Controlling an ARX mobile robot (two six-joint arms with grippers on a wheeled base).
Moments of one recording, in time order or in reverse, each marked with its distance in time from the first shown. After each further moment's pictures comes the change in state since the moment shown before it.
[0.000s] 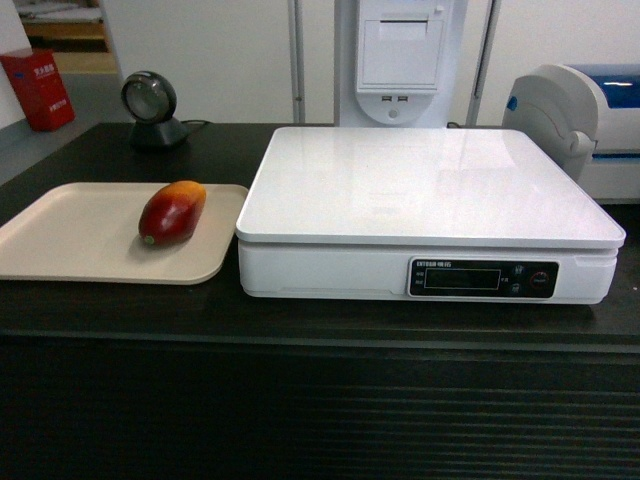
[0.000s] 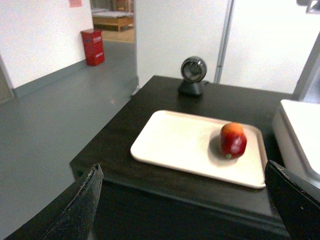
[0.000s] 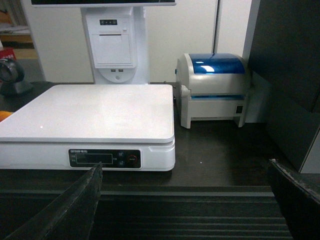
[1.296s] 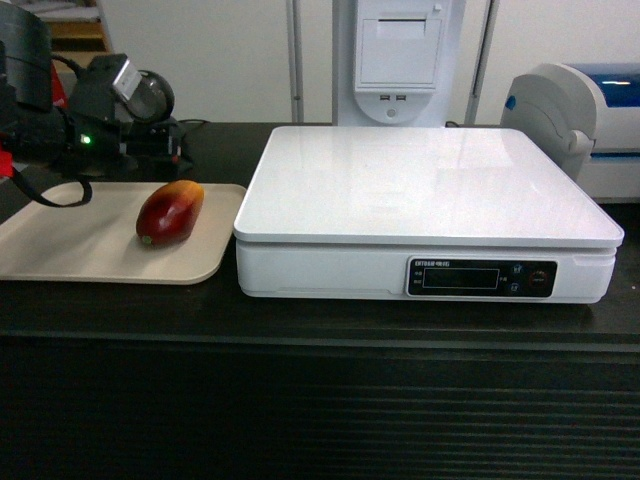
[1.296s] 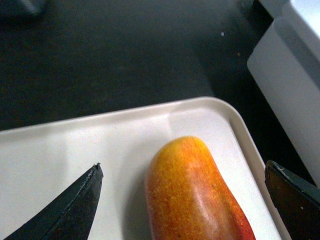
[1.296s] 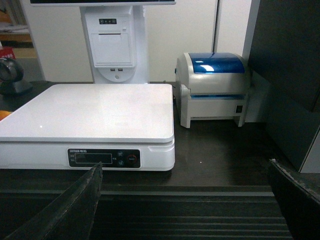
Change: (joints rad) left arm 0.105 1.990 1.459 0.045 0.631 0.159; right arm 0.000 0.000 0.000 0.000 0.001 0.000
